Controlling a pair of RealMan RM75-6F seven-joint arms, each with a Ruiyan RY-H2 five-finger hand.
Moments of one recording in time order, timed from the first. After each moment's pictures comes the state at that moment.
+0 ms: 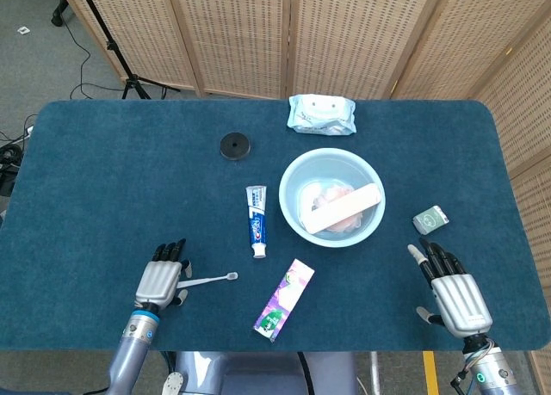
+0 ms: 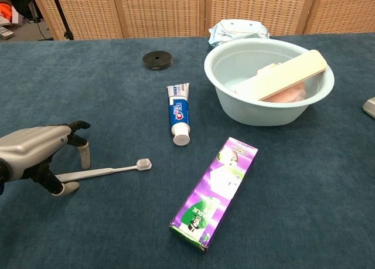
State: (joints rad) left arm -0.45 -1.68 -0.03 -1.76 0.90 1.29 0.74; right arm 0.15 -1.14 -0.03 -1.82 -1.56 1.38 -0.28
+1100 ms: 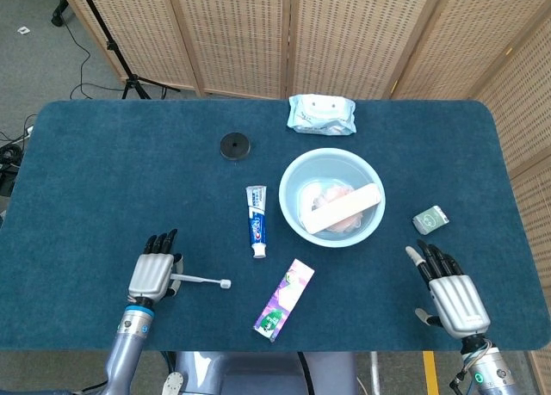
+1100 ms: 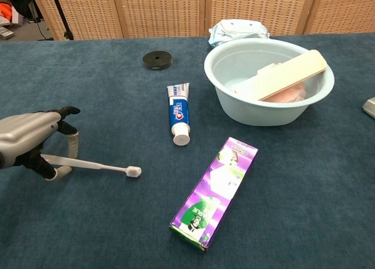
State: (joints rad) left arm -0.43 -1.68 -0.05 -1.72 0.96 1.33 0.72; right arm 0.14 -1.14 -0.03 -1.82 -1.56 1.36 -0.30
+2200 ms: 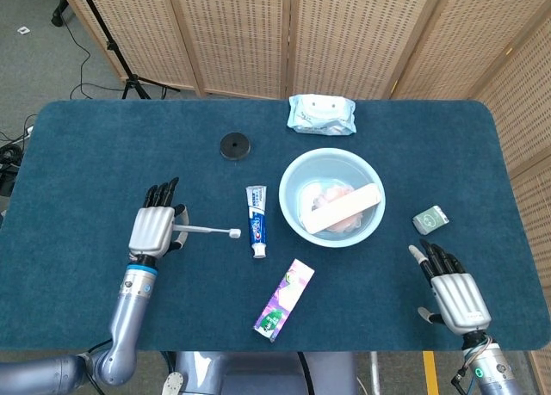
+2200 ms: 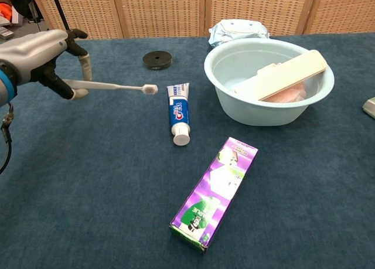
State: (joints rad) left arm -0.57 -1.63 -0.29 -1.72 0.96 1.29 0.68; right arm 0.15 -1.14 -0.01 -1.80 -1.50 1.32 -0.29
